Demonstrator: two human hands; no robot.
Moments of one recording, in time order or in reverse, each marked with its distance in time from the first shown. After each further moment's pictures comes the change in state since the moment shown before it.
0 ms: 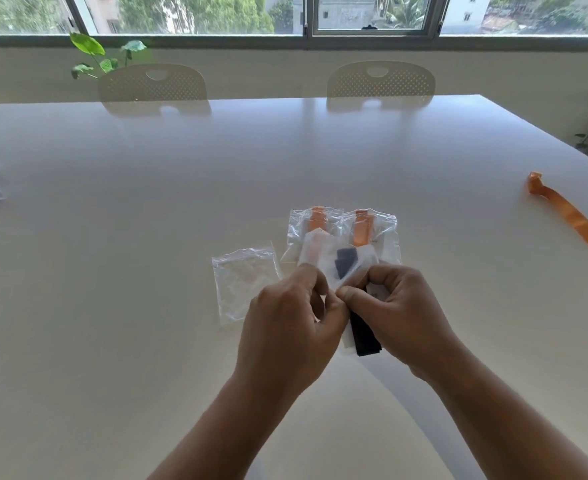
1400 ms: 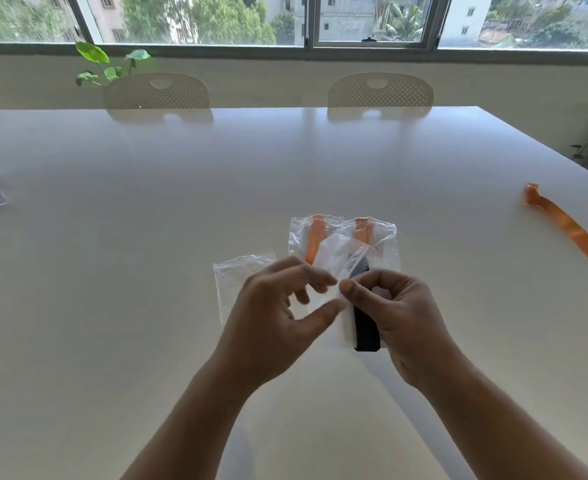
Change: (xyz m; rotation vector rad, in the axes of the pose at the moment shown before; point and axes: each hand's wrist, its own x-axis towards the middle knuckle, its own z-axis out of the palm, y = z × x) left_hand 0.016 -0.019 -0.018 -0.218 -0.096 0.148; right_hand 0.002 0.003 0.002 0.405 0.042 0.201
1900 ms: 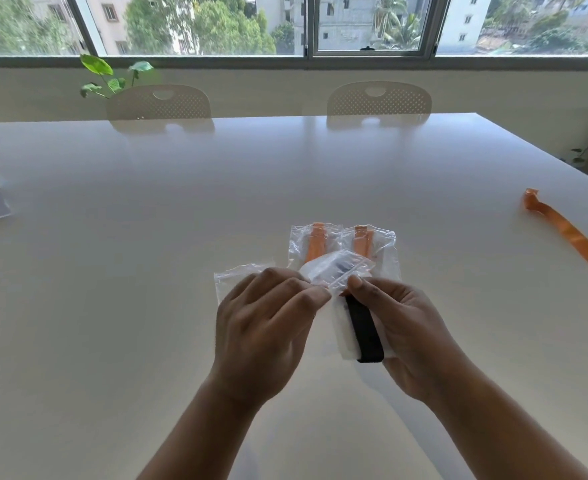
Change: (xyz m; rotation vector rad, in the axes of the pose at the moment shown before) left_hand -0.003 -0.006 0.004 0.387 0.336 0.527; right_hand -0.007 -0.012 0.000 0.183 -0.195 0.086
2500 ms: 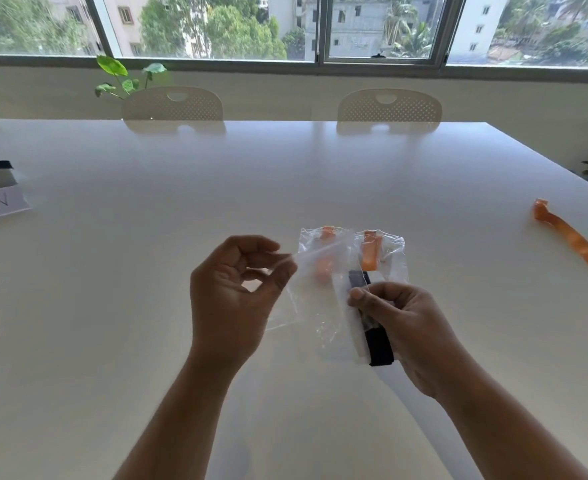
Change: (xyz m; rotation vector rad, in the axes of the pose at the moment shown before) left_hand 0.015 -0.020 -0.021 -0.528 0.121 -0.783; right_hand 0.012 0.009 -0.007 -0.240 0.132 -0.024
